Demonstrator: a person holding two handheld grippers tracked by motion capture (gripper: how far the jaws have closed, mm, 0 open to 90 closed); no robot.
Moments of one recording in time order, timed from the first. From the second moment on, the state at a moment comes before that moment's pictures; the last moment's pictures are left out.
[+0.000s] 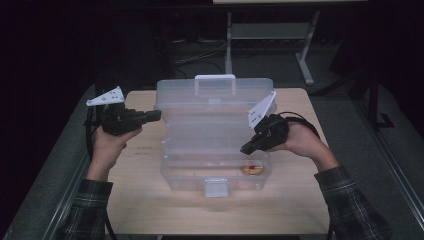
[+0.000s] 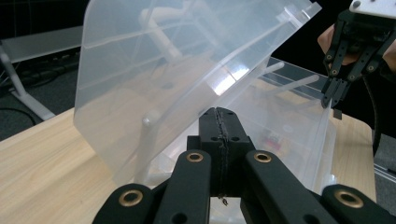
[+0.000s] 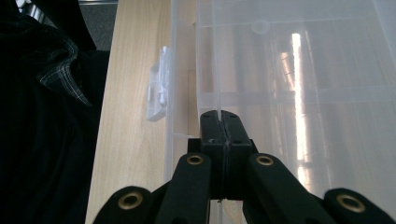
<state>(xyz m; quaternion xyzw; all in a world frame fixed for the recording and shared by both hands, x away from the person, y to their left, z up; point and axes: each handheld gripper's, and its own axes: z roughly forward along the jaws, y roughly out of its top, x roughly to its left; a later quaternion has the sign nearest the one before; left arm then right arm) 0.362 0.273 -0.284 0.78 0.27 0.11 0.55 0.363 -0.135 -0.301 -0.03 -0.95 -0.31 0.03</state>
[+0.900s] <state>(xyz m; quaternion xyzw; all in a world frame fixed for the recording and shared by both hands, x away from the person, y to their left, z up) 0.361 0.272 -0.282 0.78 0.27 0.12 0.55 0.362 -0.167 -0.284 -0.09 -0.92 -0.38 0.01</state>
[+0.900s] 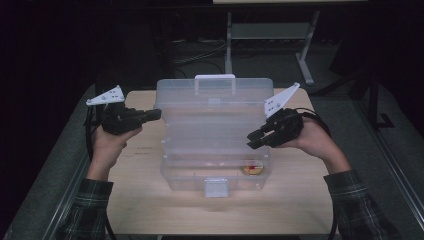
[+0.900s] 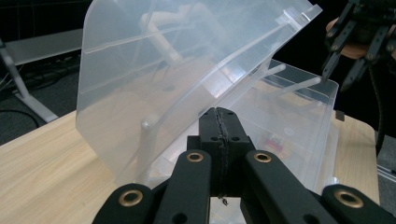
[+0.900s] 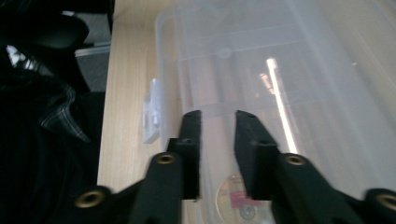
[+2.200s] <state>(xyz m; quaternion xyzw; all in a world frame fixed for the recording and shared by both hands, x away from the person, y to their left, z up) 0.351 0.274 -0.294 0.78 0.26 0.11 0.55 0.356 -0.249 -0.293 -0.23 -0.82 -0.52 -0.07</state>
